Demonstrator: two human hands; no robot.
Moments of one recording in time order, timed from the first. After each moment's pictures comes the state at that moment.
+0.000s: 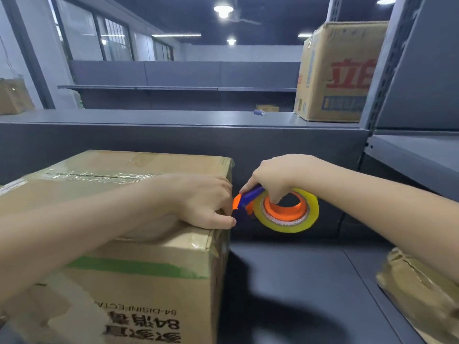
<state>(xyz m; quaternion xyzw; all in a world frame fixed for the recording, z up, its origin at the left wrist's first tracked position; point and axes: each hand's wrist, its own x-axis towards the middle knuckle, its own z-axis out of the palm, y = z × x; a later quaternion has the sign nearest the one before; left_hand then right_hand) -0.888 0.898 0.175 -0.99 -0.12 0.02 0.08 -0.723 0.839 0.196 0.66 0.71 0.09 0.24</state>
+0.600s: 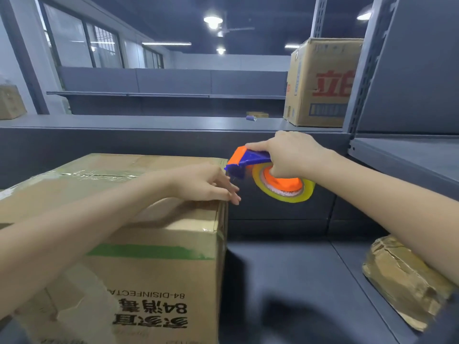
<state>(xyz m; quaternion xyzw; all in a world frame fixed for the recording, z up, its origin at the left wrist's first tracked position) -0.899 0.907 0.188 -0.98 -0.09 -0.02 -0.16 -0.731 0.798 0.220 0.77 0.60 0.23 0.04</state>
